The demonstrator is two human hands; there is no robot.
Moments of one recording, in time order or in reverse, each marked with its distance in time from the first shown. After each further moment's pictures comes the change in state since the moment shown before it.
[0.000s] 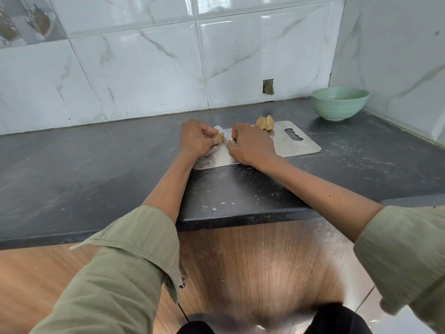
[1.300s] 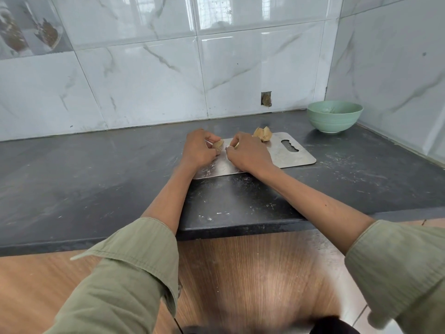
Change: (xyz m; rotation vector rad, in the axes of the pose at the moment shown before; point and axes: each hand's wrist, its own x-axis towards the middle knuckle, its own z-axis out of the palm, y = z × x) left_hand 0.000 0.011 0.008 0.156 -0.031 0.052; right_hand 0.000 -0.003 -0.010 0.220 -0.054 0.143
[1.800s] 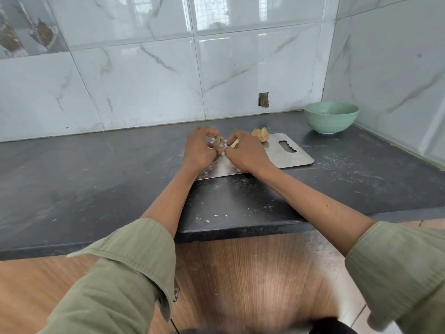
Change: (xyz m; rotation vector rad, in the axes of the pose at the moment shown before) left_hand -0.005 0.004 0.009 -0.114 0.041 0.037; right_hand 0.001 0.003 -0.002 0.172 0.014 -0.052
